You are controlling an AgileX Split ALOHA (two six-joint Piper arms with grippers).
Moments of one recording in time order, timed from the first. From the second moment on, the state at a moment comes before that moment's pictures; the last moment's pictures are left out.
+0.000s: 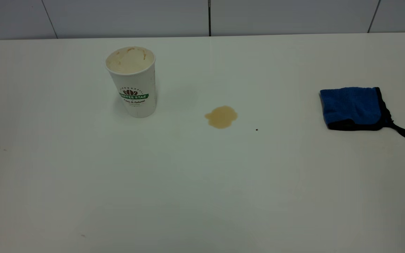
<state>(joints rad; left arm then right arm) -0.10 0.77 -0.70 0.15 1.16 -0.11 -0.03 -0.02 -0.47 0.07 1.12 -0.08</state>
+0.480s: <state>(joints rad) -0.05 0.28 -0.51 0.15 1.13 -0.16 -0.03 -0.02 -0.47 0.07 1.12 -0.08</state>
